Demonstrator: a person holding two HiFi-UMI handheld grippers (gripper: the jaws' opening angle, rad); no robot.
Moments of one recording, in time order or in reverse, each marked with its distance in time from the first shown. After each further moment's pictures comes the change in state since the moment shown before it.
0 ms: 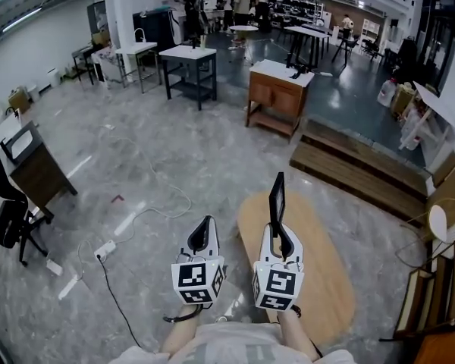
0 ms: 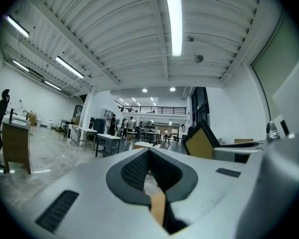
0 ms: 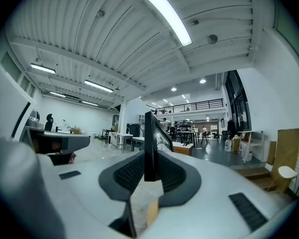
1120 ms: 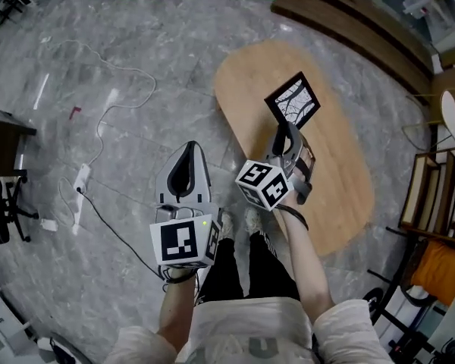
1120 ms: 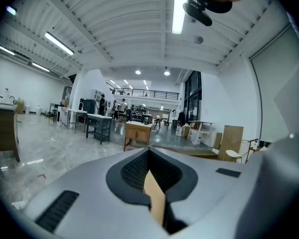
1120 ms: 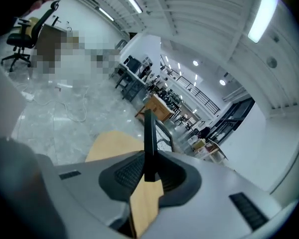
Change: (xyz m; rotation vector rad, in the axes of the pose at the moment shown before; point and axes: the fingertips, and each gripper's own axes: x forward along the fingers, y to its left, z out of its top) left arm 0.081 0.007 -0.163 -0.023 0.233 -0.115; right arm 0.123 -0.072 -0.279 -0.628 0.598 -0.302
